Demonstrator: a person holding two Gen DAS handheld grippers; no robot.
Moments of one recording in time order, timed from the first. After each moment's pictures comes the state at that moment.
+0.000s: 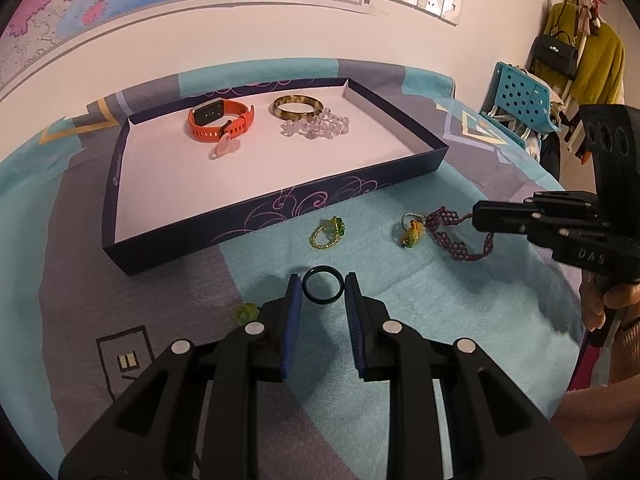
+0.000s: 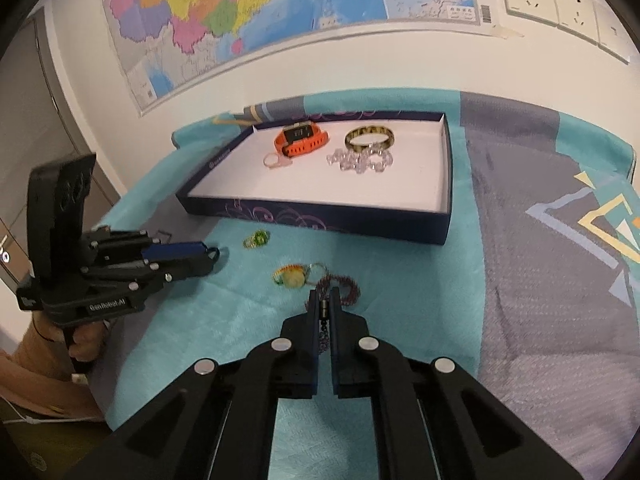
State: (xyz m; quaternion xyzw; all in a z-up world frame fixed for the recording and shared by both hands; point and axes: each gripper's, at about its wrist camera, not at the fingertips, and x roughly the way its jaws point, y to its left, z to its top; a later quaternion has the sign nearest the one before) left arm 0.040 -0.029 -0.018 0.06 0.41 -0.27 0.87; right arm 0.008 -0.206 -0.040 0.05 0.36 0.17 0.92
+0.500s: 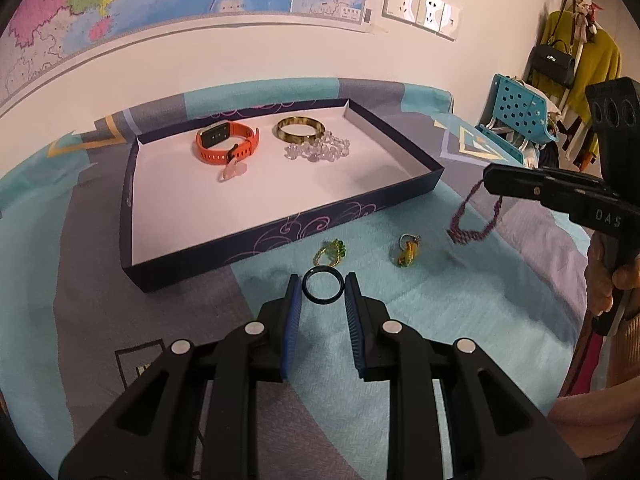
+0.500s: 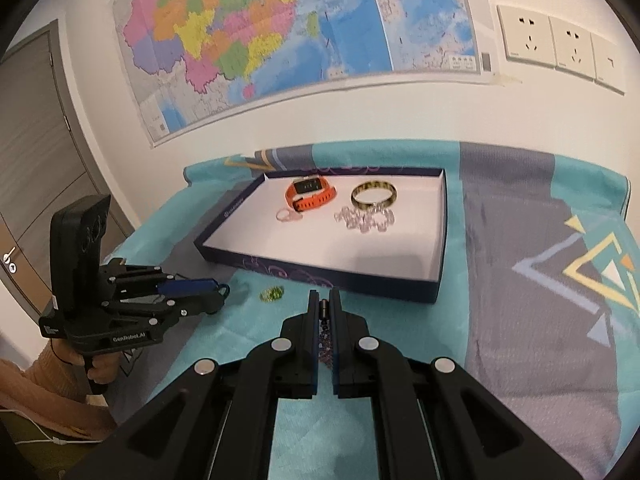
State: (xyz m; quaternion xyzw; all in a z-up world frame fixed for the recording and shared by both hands) left arm 0.038 -0.024 0.000 0.05 0.39 -0.27 0.88; right arm 0.009 -0.211 0.003 0.05 0.31 0.18 0.93
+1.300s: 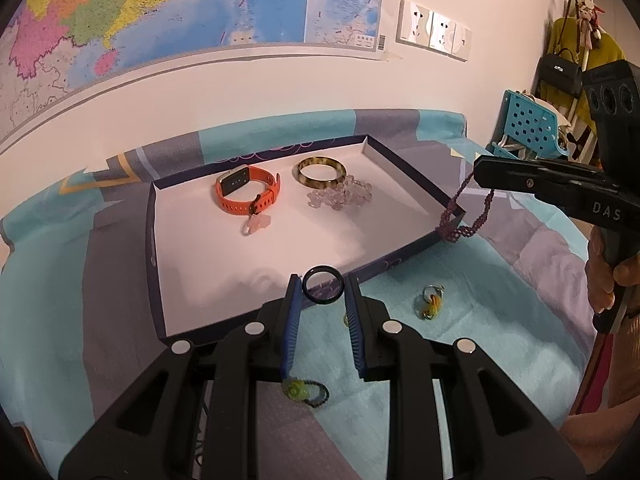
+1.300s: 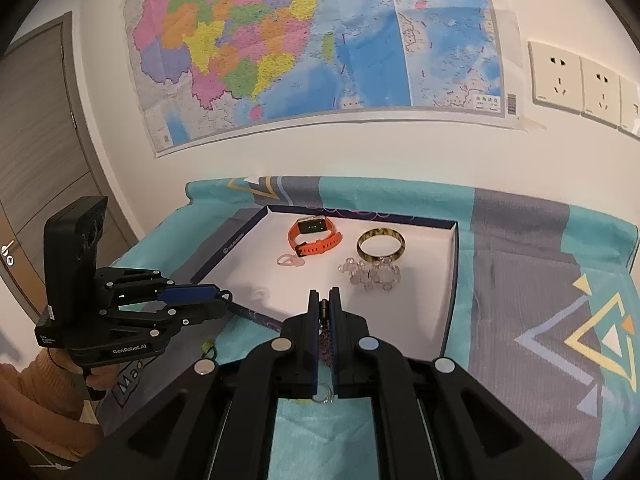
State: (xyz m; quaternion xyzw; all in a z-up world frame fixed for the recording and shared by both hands) left arm 0.067 -0.023 0.026 0.06 0.36 -0.25 0.90; right arm 0.045 -0.199 0.033 0.02 0.28 0.19 0.94
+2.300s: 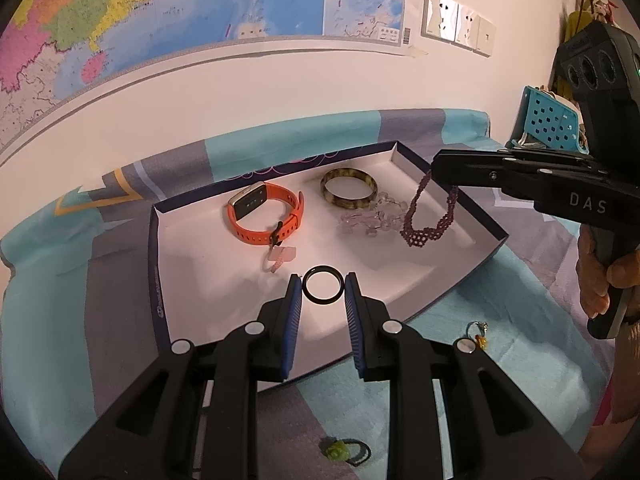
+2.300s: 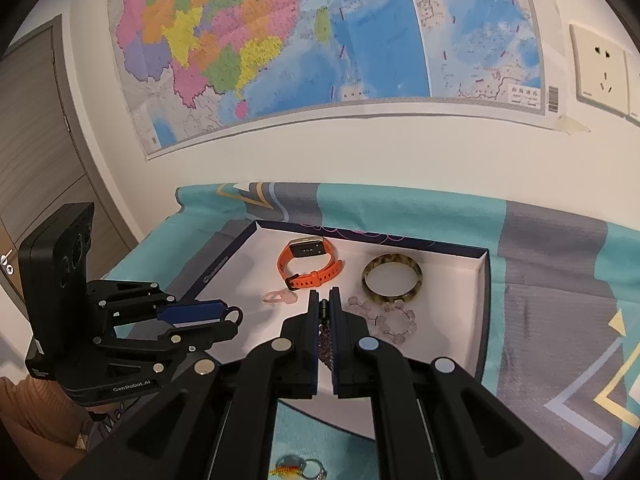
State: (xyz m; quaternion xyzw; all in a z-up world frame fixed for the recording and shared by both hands) left arm 0.119 -0.033 0.021 0.08 0.37 -0.23 0.90; right arm 0.123 -0.183 0.027 0.03 0.30 0.20 0.93
